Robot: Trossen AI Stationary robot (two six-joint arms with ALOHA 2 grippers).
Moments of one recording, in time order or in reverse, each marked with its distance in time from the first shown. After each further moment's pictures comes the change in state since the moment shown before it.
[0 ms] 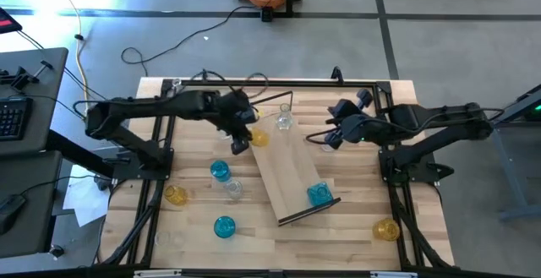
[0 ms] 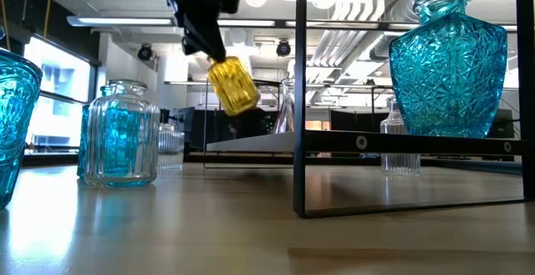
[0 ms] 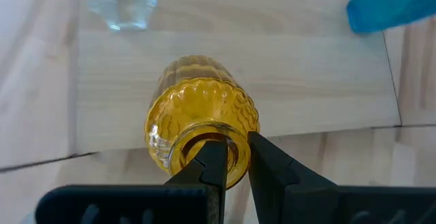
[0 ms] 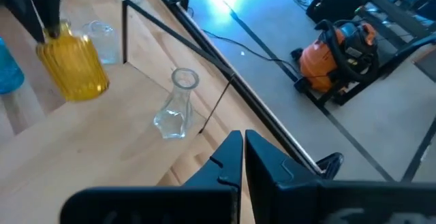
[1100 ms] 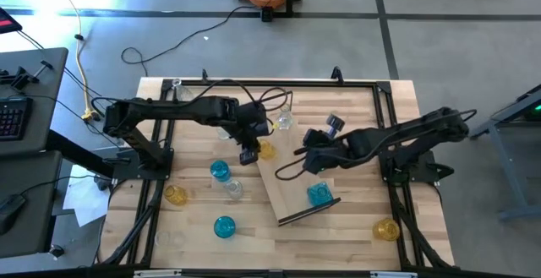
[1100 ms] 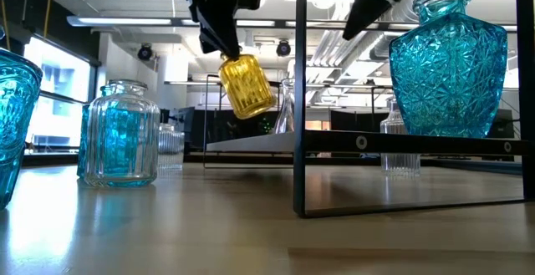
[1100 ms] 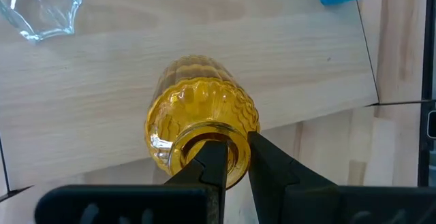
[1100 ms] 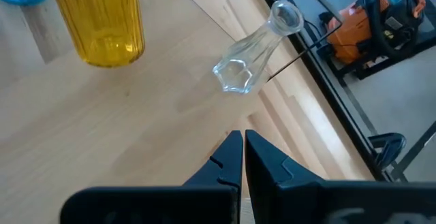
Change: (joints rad) left arm -0.084 0.159 0.167 -0.099 0.025 0.040; right arm 0.092 0.303 -0.003 0.010 -0.082 0.132
